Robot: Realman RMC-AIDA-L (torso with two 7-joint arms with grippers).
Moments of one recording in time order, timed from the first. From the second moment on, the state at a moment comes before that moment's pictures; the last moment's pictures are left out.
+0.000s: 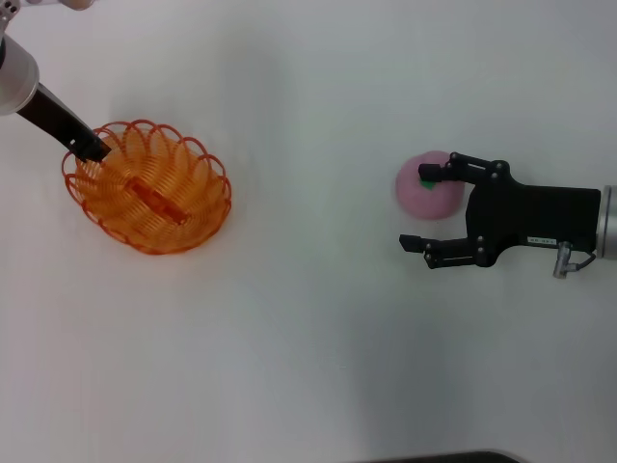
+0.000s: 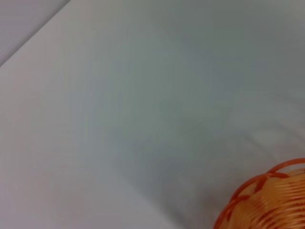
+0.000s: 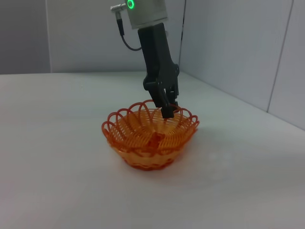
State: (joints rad) left arm -0.93 -2.03 1.06 0.67 2.86 1.19 -2.24; right arm 0.41 2.09 -0.67 -0.54 -2.03 -1.48 0.84
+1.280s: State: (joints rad) left arm -0.97 -2.00 0.92 0.69 2.85 1.37 -2.35; right arm 0.41 2.09 -0.67 -0.54 -2.03 -1.48 0.84
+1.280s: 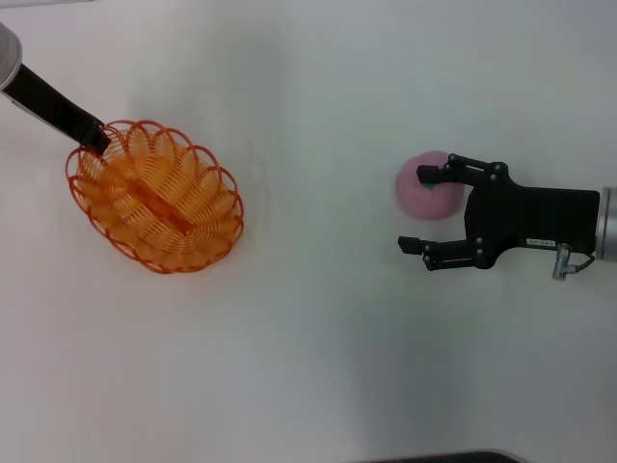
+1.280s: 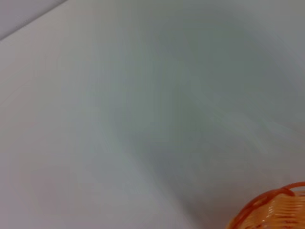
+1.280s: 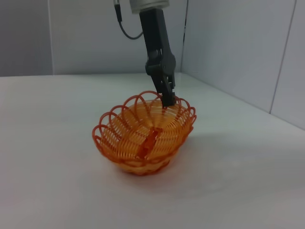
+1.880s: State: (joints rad) left arm -1.01 -1.96 0.84 0.66 2.85 1.46 -2.45; right arm 0.41 2.09 -0.67 -0.54 -2.03 -1.49 0.84
